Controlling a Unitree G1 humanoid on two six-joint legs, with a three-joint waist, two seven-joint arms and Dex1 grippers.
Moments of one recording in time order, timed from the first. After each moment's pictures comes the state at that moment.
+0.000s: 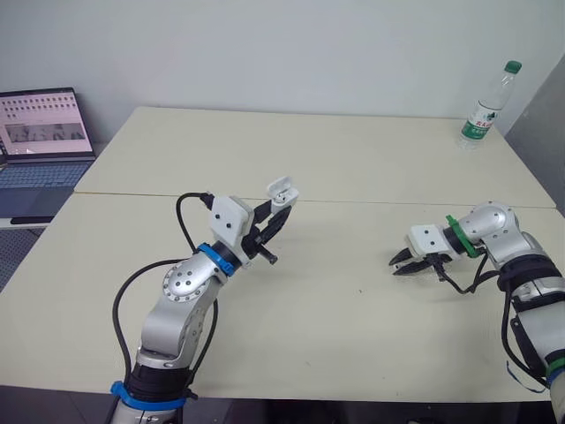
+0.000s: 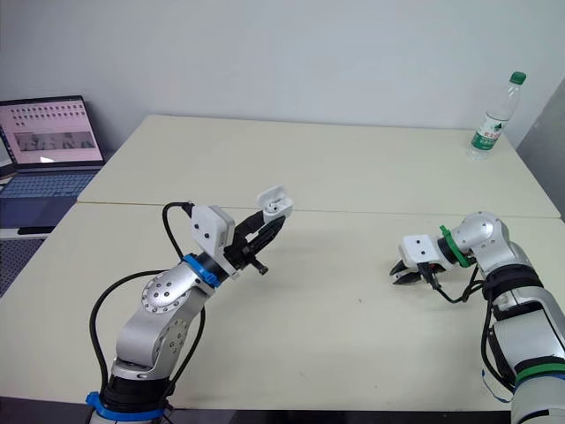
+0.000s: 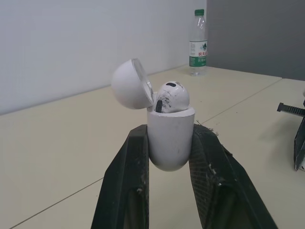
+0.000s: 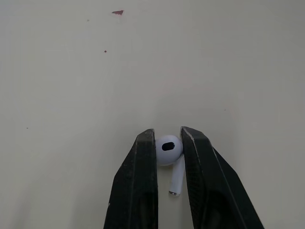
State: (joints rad) left arm -0.24 0.31 -0.04 -0.34 -0.29 0.28 -0.49; right arm -0.87 -0.72 0.35 0.97 -0.08 -0.57 1.56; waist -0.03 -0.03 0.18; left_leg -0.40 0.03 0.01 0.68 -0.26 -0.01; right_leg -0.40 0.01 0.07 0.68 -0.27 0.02
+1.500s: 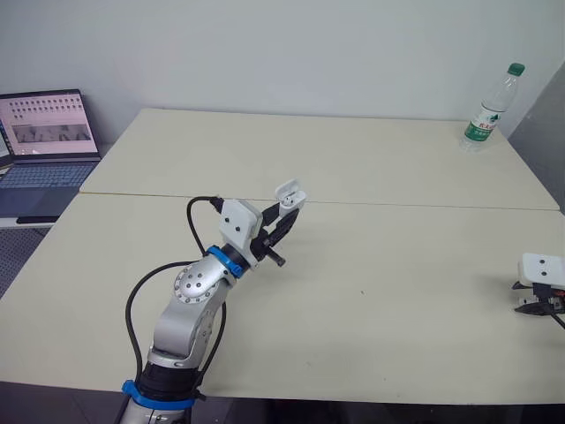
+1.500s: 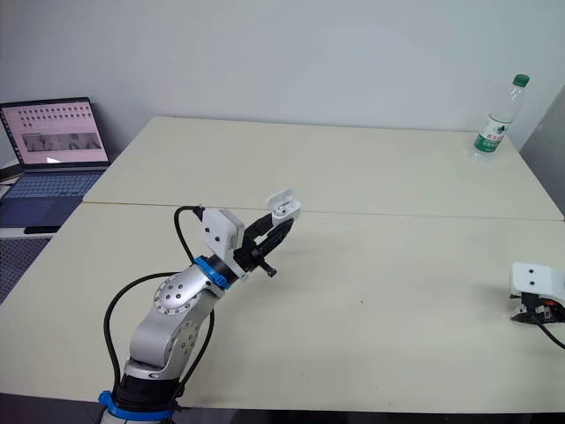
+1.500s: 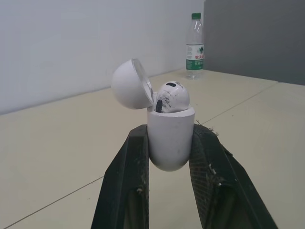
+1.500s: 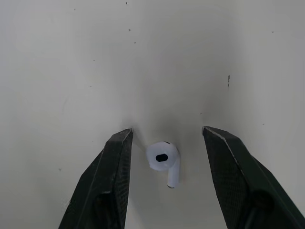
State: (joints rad) left arm -0.23 0.27 -0.08 -0.31 -0.27 0.24 -0.49; right arm -0.42 -1.22 0.19 0.79 -0.11 -0.31 1.34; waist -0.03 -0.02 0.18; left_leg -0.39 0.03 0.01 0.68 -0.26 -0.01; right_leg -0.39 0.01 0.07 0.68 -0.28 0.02
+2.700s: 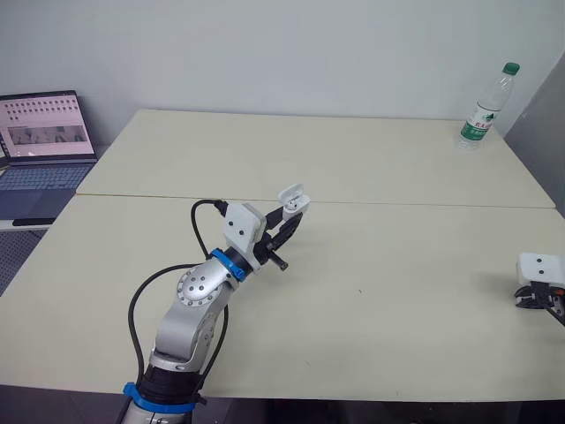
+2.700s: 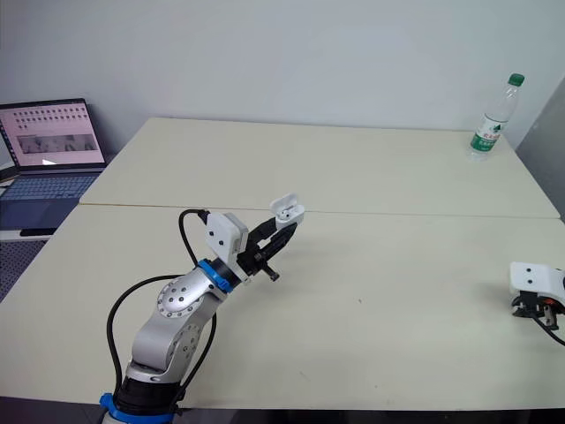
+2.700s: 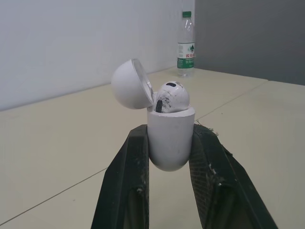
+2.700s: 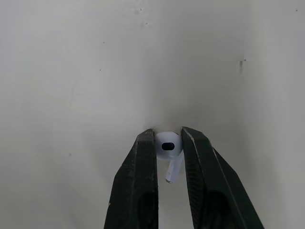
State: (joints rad) left arm -0.22 0.27 -0.10 -0.31 -0.27 0.24 -0.50; right arm -0.49 -1.17 0.18 0.80 -0.16 -0.25 1.38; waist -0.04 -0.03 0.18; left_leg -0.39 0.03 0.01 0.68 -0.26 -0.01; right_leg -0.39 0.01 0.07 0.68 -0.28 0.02
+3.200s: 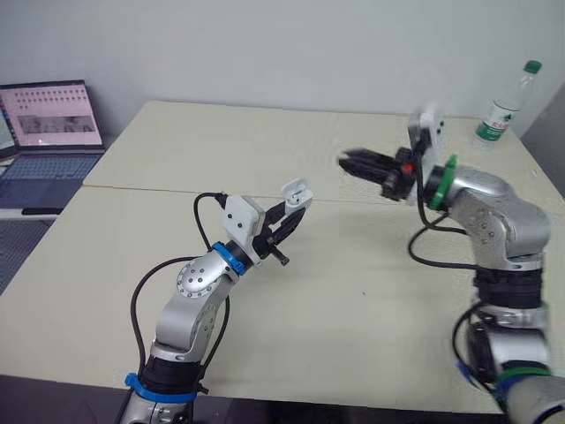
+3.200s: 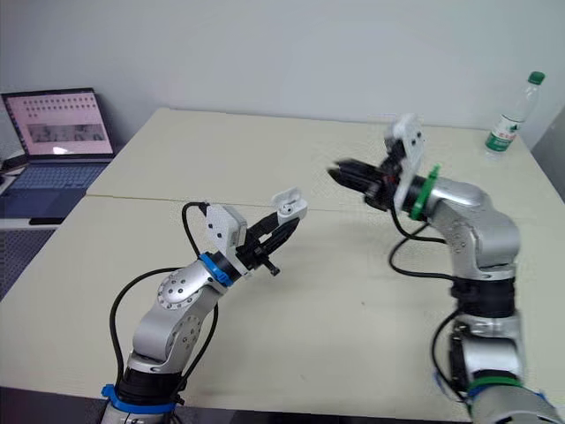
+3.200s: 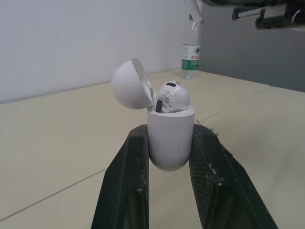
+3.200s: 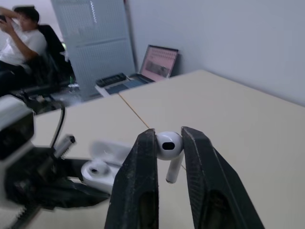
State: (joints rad) left arm -0.28 0.27 -0.07 -0.27 -0.32 0.26 -0.54; right arm -0.76 -0.27 -0.17 -0.23 0.51 0.87 0.68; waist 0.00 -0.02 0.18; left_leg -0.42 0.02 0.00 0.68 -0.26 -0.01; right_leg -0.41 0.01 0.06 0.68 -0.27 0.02
